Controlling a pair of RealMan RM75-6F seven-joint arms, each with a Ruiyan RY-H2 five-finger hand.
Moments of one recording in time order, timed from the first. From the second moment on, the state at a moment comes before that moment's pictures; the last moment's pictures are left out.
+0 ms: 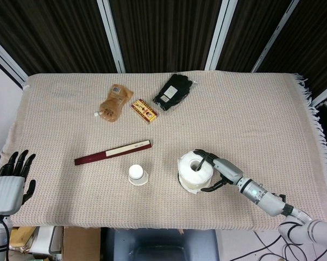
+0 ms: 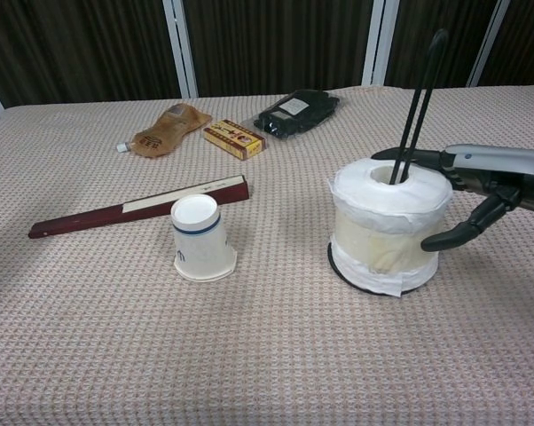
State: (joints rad) left arm -0.14 -1.19 -0.08 -1.63 1.50 1.54 0.39; right arm 0.65 -1.40 -0.06 -1.23 -1.72 0.99 0.92
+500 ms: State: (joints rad) left arm -0.14 -1.19 -0.07 -1.62 1.50 1.53 0.36; right arm 0.58 -1.50 0.02 -1.16 -1.62 1.16 0.79
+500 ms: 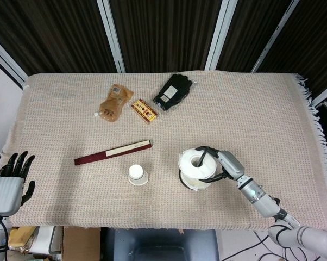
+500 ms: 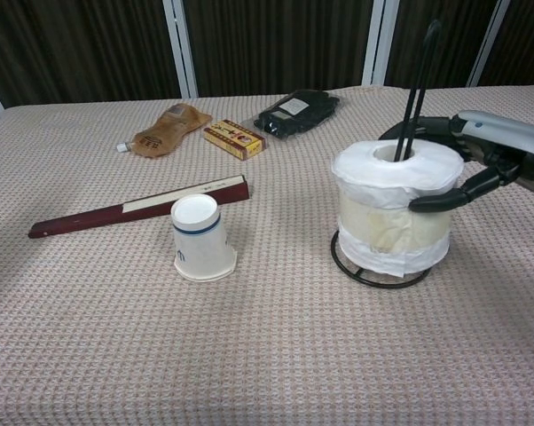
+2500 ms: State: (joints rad) left arm -0.17 -1.22 -0.08 -1.59 1.45 1.46 0.38; right arm 0.44 -1.43 0.04 -0.93 -1.56 1.26 0.71
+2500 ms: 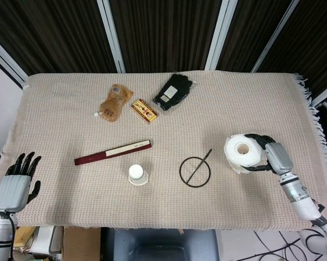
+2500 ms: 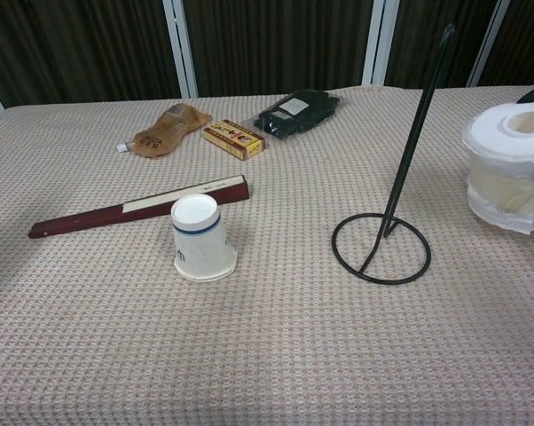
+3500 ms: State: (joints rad) left arm -0.17 -1.21 -0.07 -1.61 1.46 1.47 0.37; right arm 0.27 -1.21 0.12 -1.43 -1.37 1.45 -0.07
